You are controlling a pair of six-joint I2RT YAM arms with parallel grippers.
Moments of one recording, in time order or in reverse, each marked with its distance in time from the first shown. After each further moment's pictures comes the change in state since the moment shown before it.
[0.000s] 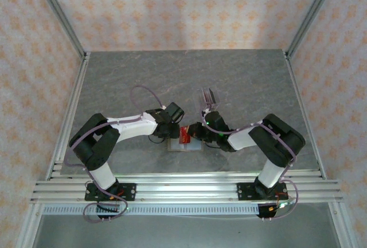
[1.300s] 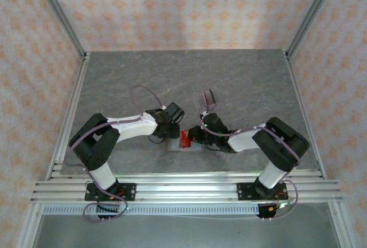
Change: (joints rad) left arm 0.000 0.000 -0.001 0.002 0.000 0.000; right arm 0.040 -0.053 0.005 -0.135 0.023 -0.081
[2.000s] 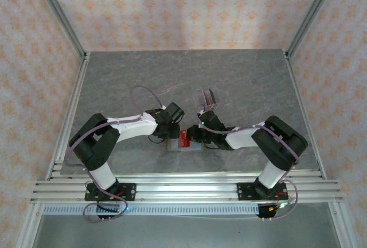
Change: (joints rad) left arm 0.000 0.000 0.000 0.000 0.000 0.000; right arm 0.008 0.014 0.060 -0.092 -0.005 -0.034
